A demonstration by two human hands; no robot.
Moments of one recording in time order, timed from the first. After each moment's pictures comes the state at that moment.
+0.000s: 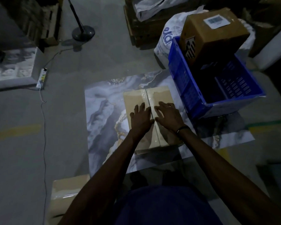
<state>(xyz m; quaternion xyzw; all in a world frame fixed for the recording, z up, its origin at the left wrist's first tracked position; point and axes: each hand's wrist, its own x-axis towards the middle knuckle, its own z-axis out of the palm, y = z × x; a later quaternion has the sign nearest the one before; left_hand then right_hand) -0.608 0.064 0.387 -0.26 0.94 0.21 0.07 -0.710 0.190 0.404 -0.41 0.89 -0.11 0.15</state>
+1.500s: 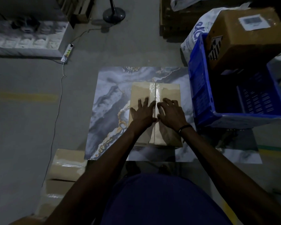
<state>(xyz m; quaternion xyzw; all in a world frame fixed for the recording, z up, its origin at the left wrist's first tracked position) -0.616 0.079 0.396 -0.35 0.89 0.25 0.14 -0.723 0.188 0.424 -0.48 0.86 -0.05 0.18</state>
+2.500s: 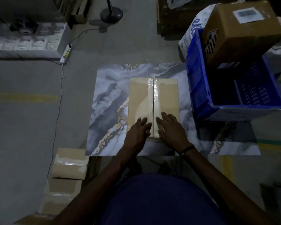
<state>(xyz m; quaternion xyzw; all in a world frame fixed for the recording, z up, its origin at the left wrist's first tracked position) -0.524 0.146 0.396 -0.26 0.93 0.26 0.05 -0.669 0.262 0.404 -0.51 0.83 -0.08 0.20</state>
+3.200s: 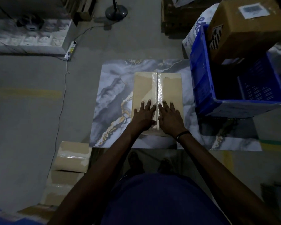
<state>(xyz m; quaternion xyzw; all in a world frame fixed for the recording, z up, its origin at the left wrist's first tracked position) -0.558 0.122 0.397 -0.27 0.91 0.25 0.20 -0.666 0.239 0.385 -0.49 0.85 -0.02 0.20</state>
